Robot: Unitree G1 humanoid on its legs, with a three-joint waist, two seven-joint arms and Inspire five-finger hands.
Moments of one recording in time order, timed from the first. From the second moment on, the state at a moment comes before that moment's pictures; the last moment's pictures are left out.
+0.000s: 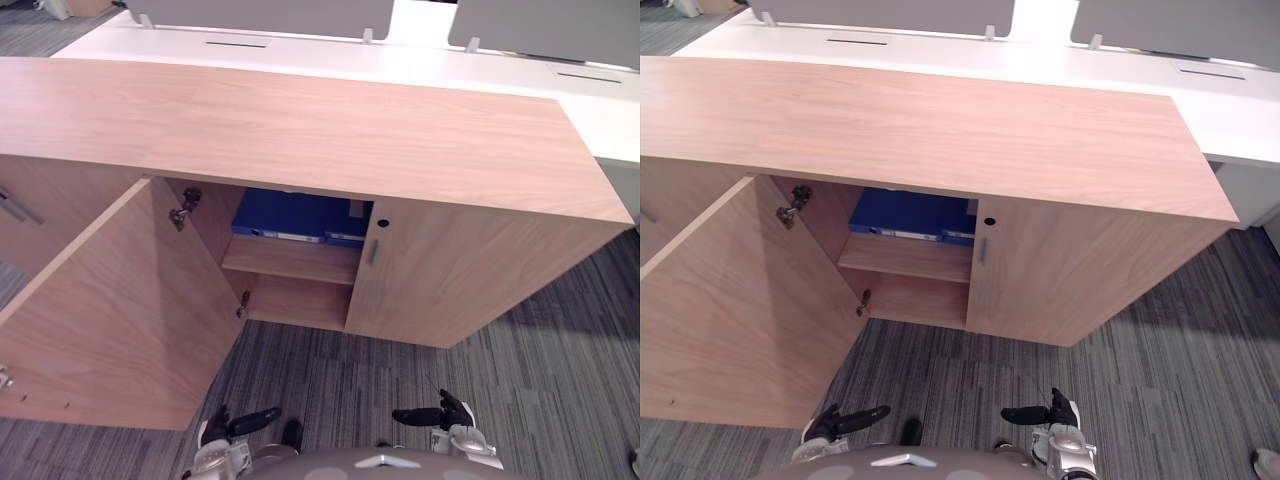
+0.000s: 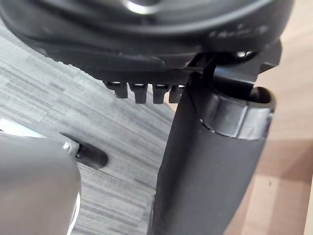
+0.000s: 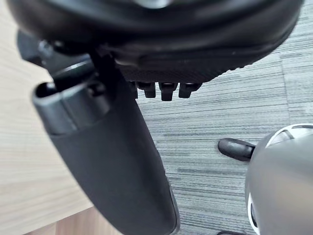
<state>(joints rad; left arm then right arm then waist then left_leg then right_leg) 0.13 0.07 0.30 1.00 -0.17 -0.01 0.16 0.04 -0.04 -0.22 0.99 -0.04 0.02 -0.12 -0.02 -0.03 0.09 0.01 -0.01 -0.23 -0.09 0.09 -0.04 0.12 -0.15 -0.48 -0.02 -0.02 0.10</state>
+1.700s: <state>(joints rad) 0.24 0.30 0.55 0.31 -0.31 -0.11 0.20 0.00 -0.09 -0.10 0.97 -0.10 0.02 -0.07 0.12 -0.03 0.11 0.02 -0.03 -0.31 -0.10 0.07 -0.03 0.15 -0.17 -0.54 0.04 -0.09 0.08</state>
